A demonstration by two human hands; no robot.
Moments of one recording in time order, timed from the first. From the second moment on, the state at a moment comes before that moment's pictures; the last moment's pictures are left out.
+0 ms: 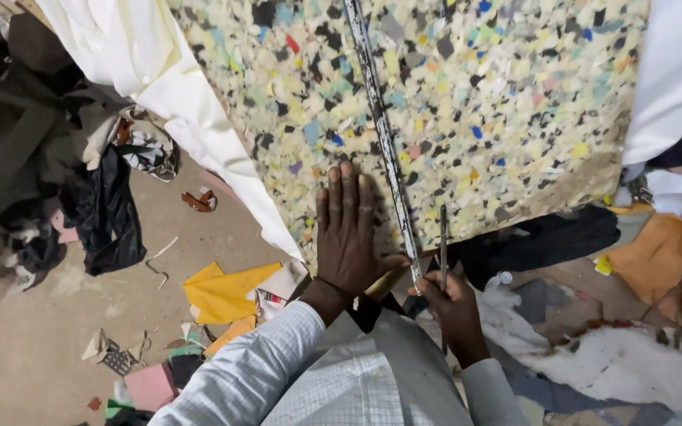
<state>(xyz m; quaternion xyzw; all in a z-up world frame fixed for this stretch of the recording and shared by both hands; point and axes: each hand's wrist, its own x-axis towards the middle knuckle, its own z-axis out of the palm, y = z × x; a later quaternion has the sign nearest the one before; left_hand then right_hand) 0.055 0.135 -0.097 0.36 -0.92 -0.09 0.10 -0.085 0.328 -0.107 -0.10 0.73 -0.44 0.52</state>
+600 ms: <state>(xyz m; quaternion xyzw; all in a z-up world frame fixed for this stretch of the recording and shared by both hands) 0.043 0.145 -0.093 0.40 -0.92 -0.05 0.03 -0.095 0.359 -0.206 -0.13 0.74 -0.50 0.43</state>
